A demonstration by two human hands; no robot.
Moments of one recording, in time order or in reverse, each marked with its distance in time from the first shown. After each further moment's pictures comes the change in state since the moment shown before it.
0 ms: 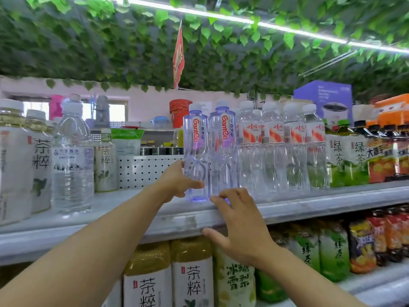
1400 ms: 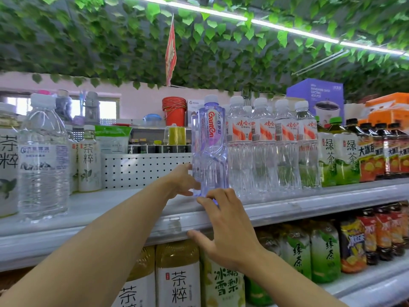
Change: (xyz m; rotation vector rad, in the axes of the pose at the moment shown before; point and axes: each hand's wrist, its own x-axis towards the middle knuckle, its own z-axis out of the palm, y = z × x) left_hand 0.036 0.007 0.038 0.020 -0.195 -0.018; right_hand 0.003 0.001 0.003 0.129 -0.003 -0.029
